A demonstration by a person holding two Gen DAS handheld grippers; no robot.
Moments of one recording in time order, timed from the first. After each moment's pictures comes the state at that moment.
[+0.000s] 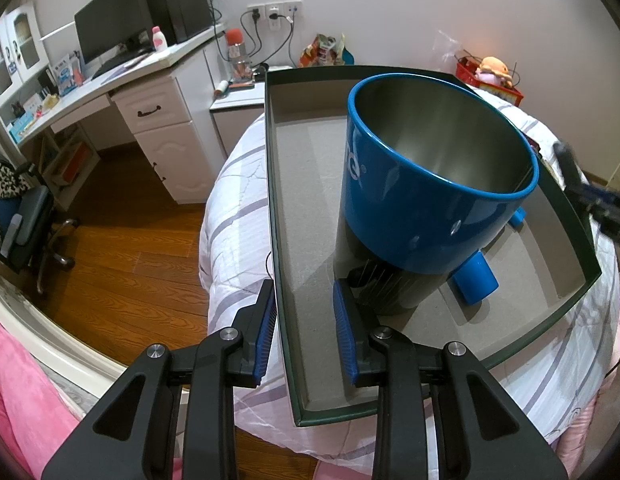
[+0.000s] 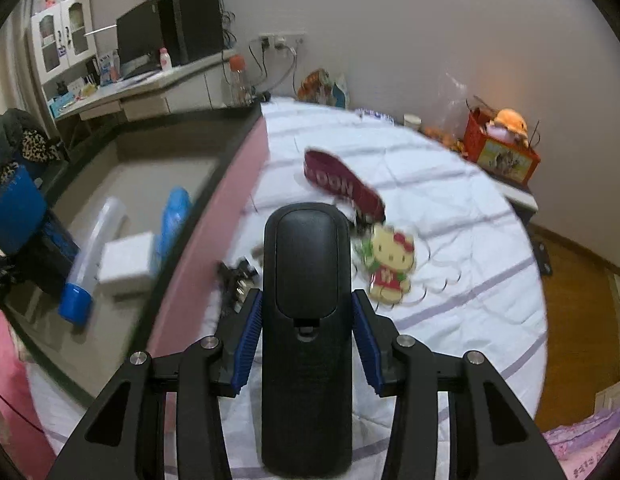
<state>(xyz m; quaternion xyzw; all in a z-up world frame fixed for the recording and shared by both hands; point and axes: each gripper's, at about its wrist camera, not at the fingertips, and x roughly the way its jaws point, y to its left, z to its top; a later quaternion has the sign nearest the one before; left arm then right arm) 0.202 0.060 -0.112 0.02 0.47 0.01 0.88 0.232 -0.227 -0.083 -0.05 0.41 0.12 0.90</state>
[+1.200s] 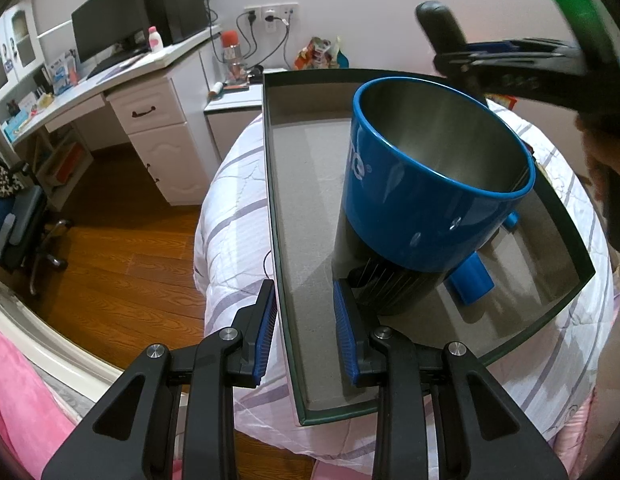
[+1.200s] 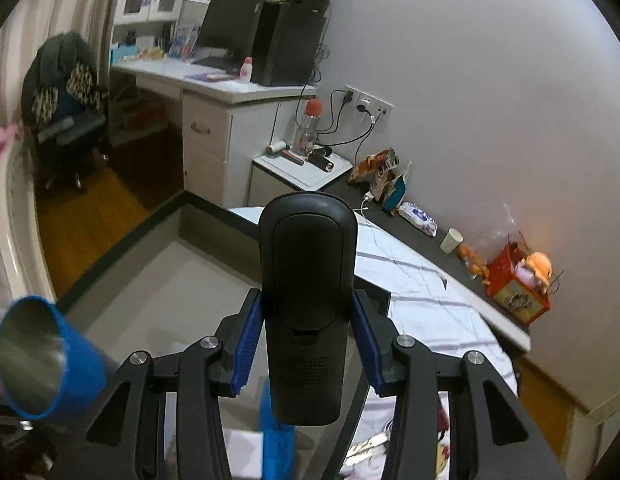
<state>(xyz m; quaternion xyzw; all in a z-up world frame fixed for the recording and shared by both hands) 0.207 0.059 -0.109 0.02 0.46 0.00 0.89 0.295 -0.073 -0.030 -0.22 0.32 0.19 0.90</state>
